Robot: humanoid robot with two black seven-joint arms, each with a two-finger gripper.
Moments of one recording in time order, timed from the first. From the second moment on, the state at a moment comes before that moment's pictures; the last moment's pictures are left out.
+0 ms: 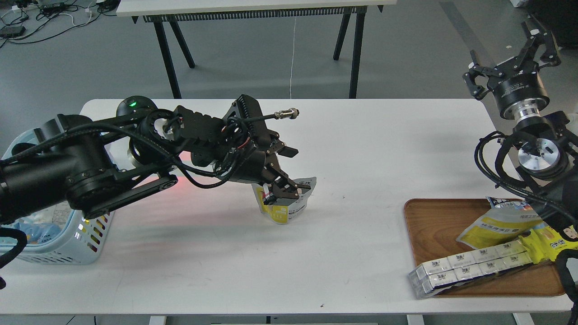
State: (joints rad) left arm -1.08 0.43 -0.26 -1.41 2.18 -0.47 -0.36; right arm 0.84 -0.38 0.73 0.46 0.22 0.49 0.38
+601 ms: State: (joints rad) left arm -1.06 0.43 -0.22 -1.32 2.18 -0.42 -0.38; right arm 0.84 -0.37 0.73 0.46 0.22 0.49 0.39
